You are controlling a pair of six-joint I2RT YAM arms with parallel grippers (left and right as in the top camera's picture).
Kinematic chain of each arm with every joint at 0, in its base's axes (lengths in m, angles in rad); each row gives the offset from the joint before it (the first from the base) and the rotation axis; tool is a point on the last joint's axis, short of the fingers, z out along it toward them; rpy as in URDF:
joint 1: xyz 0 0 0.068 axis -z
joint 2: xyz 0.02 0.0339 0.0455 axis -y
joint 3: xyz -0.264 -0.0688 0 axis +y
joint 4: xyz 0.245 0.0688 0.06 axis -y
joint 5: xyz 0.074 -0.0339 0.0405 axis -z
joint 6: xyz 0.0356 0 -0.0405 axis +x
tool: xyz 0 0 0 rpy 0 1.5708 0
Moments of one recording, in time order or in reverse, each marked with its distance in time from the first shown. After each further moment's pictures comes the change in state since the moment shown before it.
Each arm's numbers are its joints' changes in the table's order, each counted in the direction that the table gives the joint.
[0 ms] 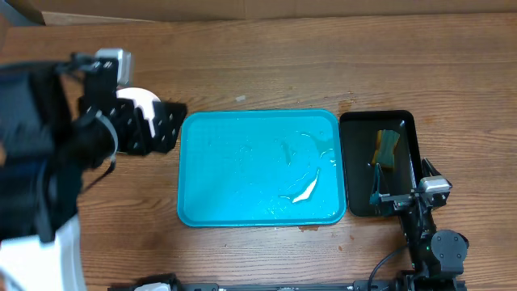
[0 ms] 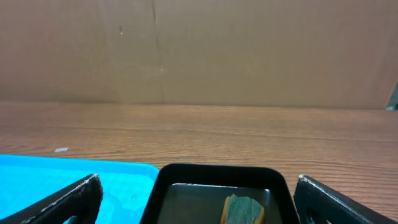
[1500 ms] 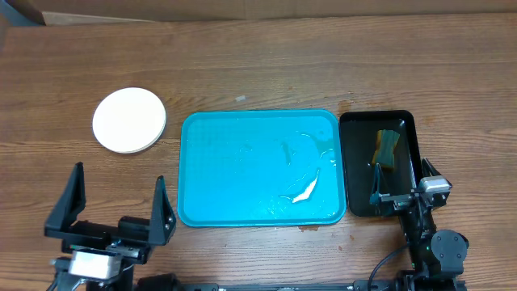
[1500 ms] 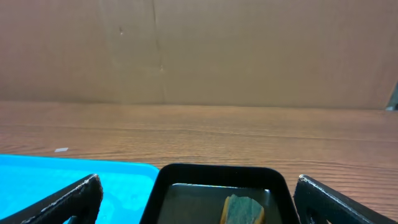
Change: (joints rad) left arm 0.000 1.078 1.210 1.495 -0.182 -0.084; right arm 0.000 0.000 0.000 0.000 0.000 0.000
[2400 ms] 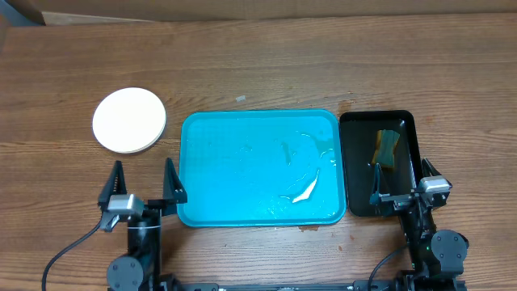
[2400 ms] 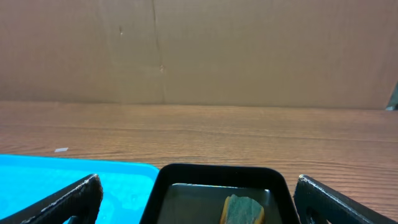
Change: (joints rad) left arm 0.000 0.123 0.575 0.077 -0.197 -0.131; right arm 0.000 0.000 0.000 0.000 0.000 -0.001
